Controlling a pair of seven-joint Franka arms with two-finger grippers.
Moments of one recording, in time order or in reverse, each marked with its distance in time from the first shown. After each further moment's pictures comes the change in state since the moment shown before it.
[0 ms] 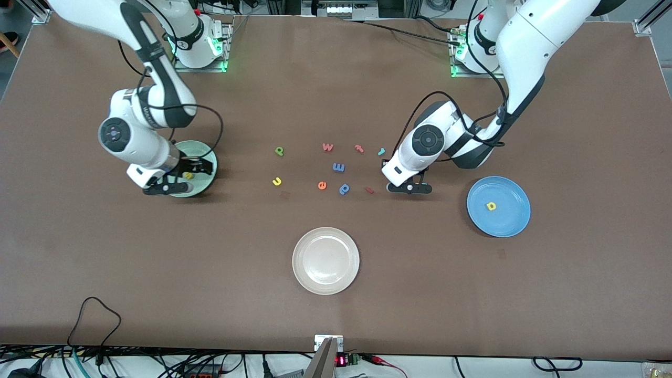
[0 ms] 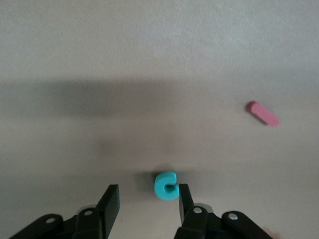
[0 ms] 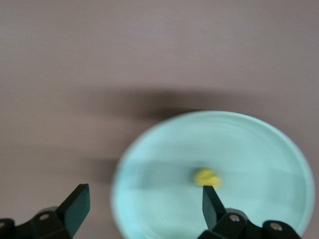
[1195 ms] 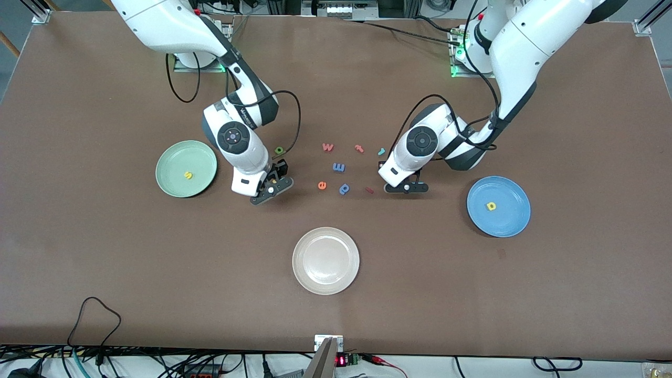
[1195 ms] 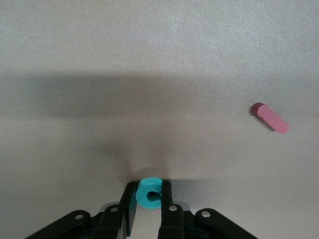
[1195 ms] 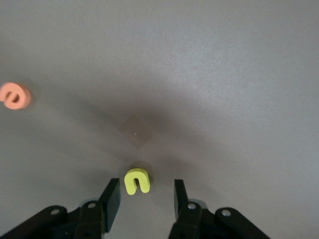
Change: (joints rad) left arm -0.024 0.030 0.013 0.001 0.007 0.019 -0.061; right arm 0.289 0.270 0.058 0.308 -0.150 0.006 -0.017
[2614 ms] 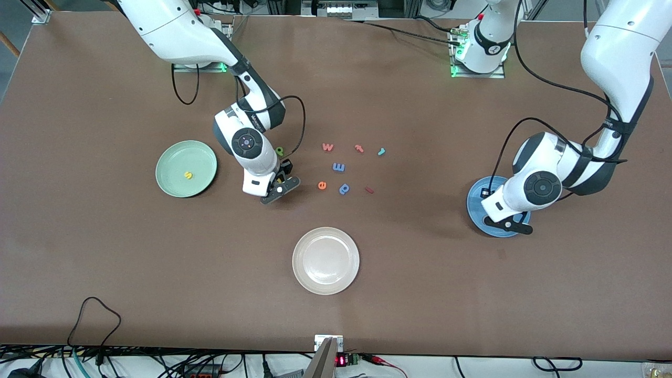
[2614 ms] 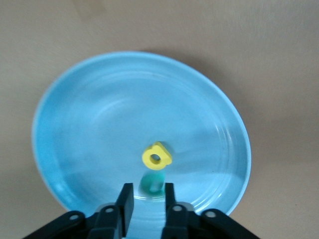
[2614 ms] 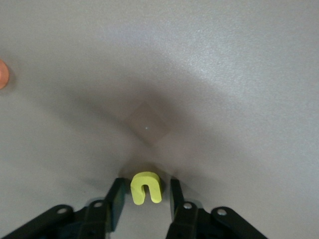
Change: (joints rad) left arm 0.408 -0.043 0.020 0.110 0.195 -0.295 0.611; right arm 0.032 0.056 -0.013 0.008 -0.012 0.010 0.000
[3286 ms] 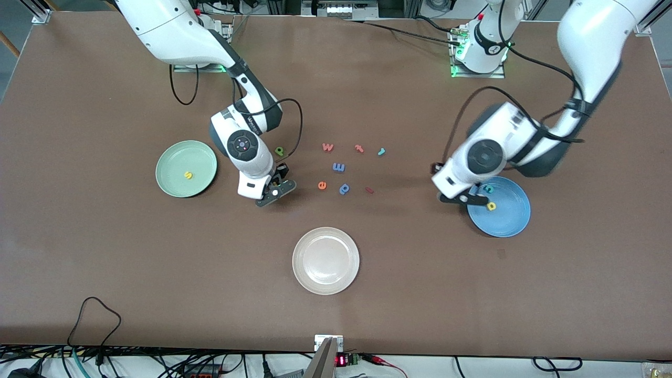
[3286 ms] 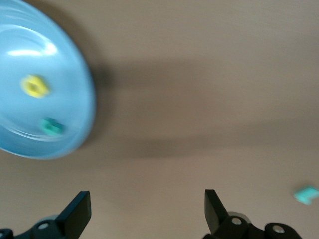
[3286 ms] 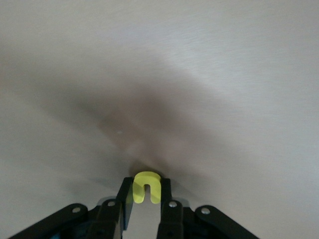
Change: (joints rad) left arm 0.012 -0.029 -0.370 -0.040 -0.066 -0.167 -0.432; right arm -0.003 -0.015 -0.036 0.007 0.000 -0.014 0.000
